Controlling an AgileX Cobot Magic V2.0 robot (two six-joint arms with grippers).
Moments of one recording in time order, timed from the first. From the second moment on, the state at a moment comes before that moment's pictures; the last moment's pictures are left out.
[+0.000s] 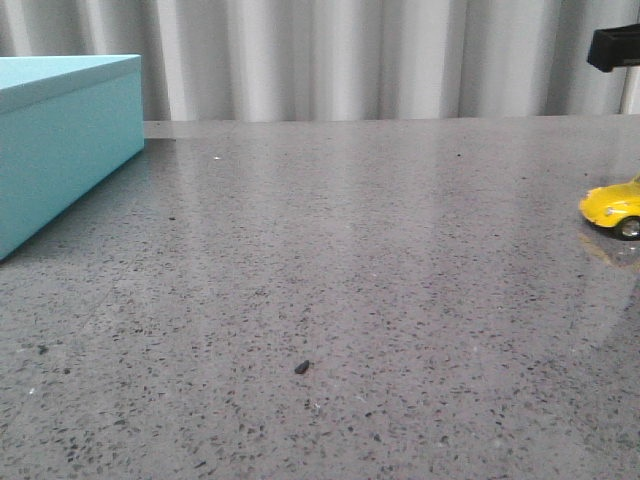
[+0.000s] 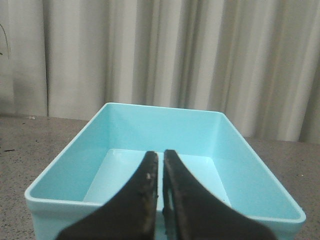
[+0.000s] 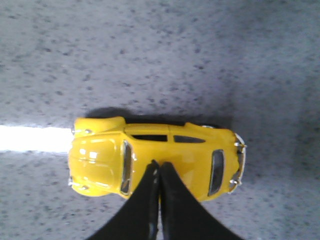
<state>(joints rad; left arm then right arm) 0.02 0.18 -0.23 -0.11 0.04 -0.05 0.02 1.54 -1.23 -0.06 1.06 0.06</state>
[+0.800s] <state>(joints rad) 0.02 0.18 -0.23 -0.11 0.04 -0.05 -0.04 1.49 -1.22 -0.25 1.06 0.18</state>
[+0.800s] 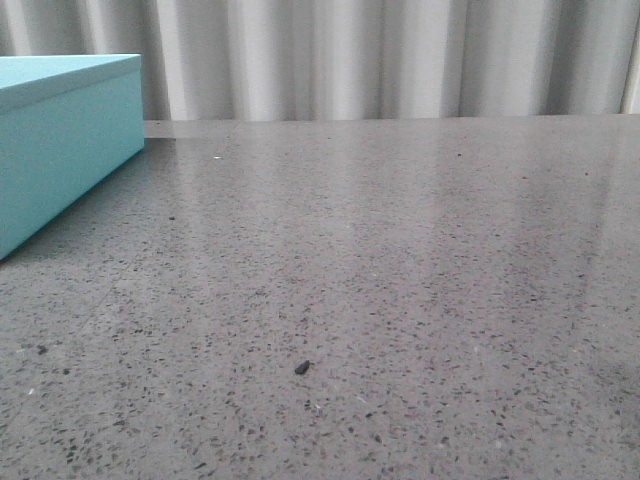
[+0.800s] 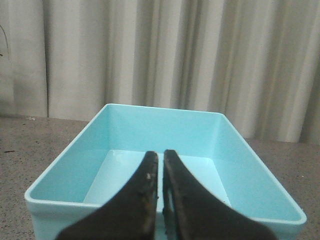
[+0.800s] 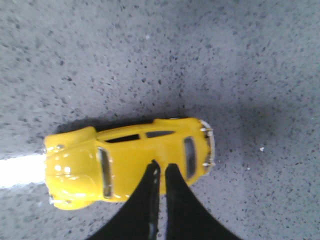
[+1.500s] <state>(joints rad) 0.02 0.18 -0.23 -0.11 0.04 -0.05 -0.04 1.29 -1.22 -0.18 1.03 0.18</state>
